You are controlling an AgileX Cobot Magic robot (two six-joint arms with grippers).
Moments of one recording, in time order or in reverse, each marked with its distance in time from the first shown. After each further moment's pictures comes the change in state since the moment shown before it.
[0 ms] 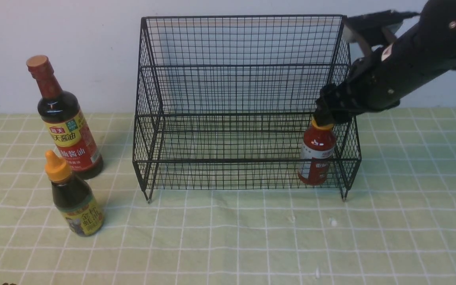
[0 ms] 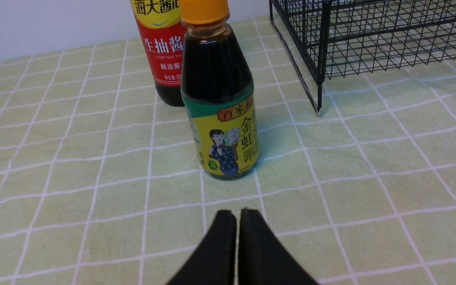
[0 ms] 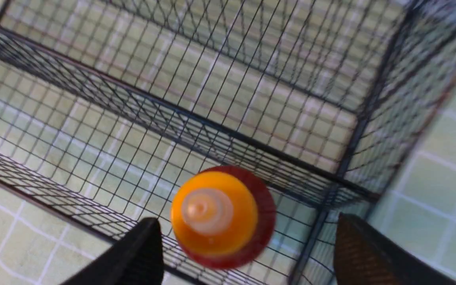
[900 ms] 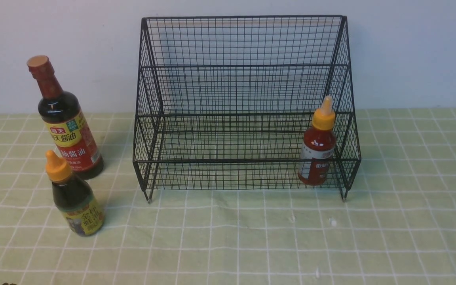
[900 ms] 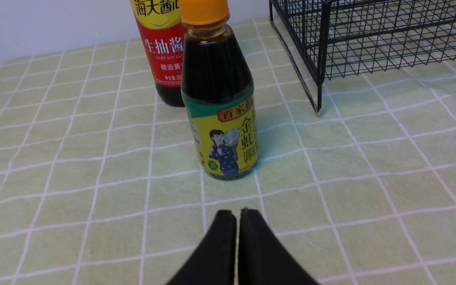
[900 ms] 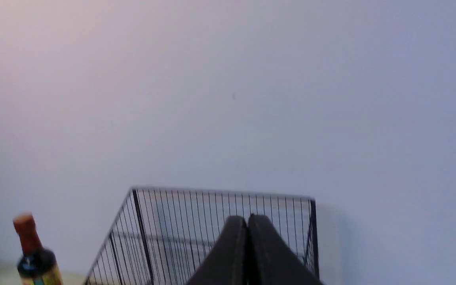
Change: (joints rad) right arm 0.000 -1.411 0.727 -0.111 -0.505 0.240; left arm 0.000 0.000 0.000 0.000 0.000 0.000
